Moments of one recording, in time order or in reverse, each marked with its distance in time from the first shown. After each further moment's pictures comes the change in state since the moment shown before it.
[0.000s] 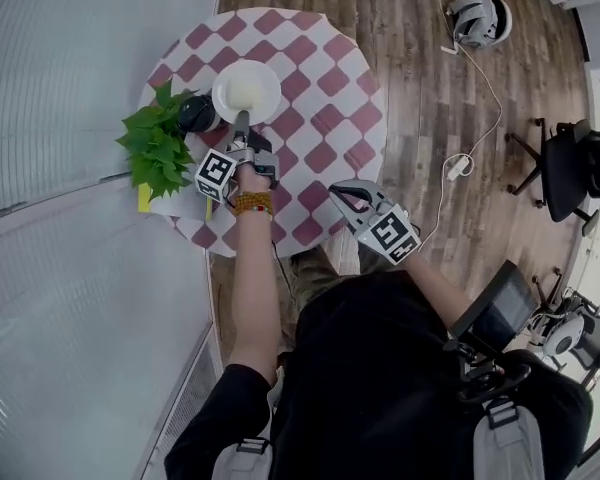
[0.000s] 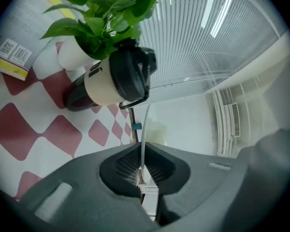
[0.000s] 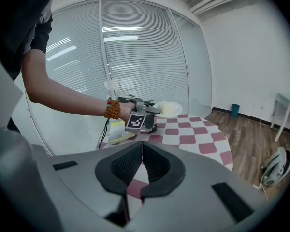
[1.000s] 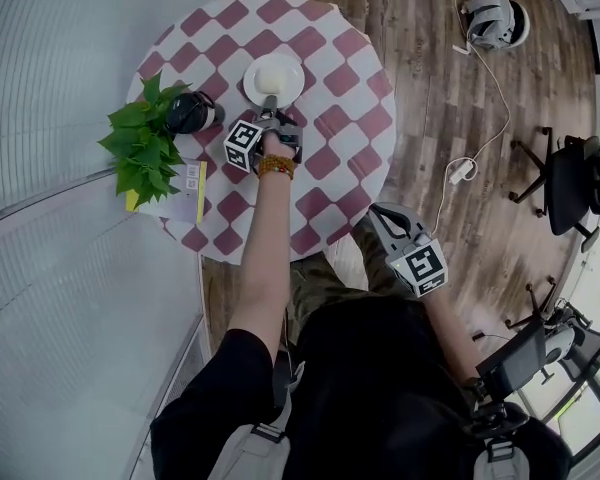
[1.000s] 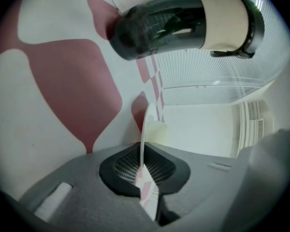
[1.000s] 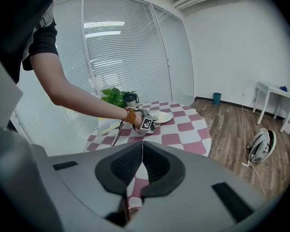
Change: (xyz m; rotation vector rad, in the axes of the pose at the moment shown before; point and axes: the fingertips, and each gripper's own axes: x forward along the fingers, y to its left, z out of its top) left arm 0.094 0.137 -0.049 -0.232 -0.016 0.188; right arm -0.040 -0.041 -0.062 0.115 0.076 -0.153
